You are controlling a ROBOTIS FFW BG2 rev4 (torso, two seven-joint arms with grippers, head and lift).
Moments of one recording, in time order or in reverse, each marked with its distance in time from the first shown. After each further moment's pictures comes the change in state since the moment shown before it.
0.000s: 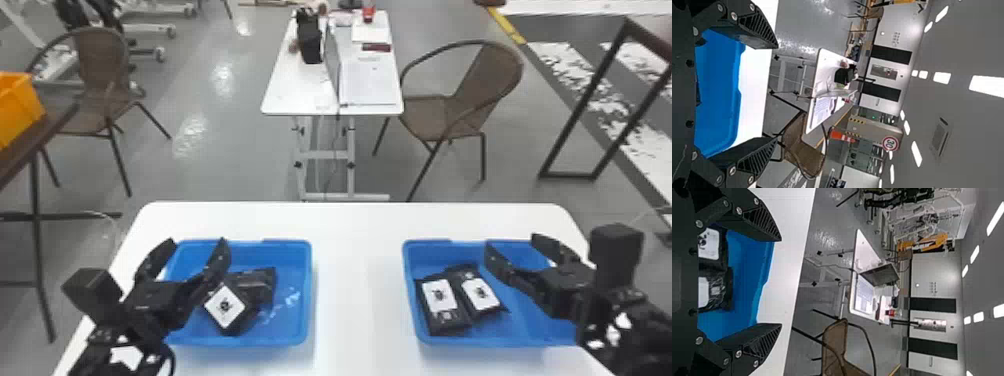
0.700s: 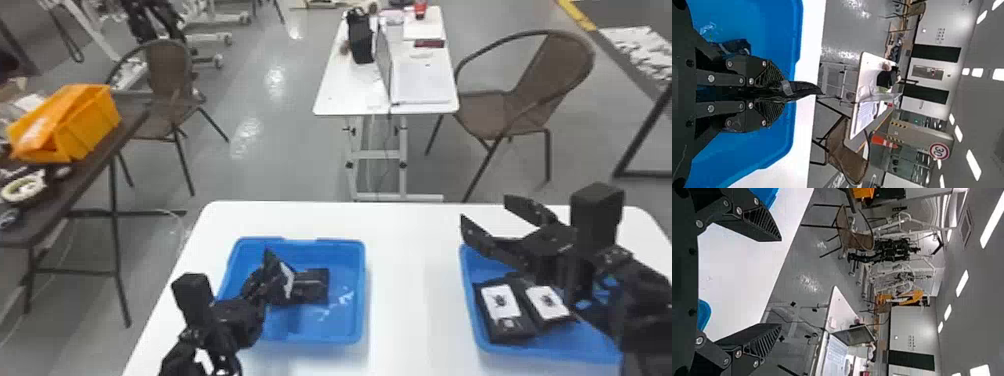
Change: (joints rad) left arm -0.016 0.000 0.009 0.068 -0.098 0.188 -0.007; right arm -0.145 -0.004 0.239 0.067 -0.004 -0.059 0.045
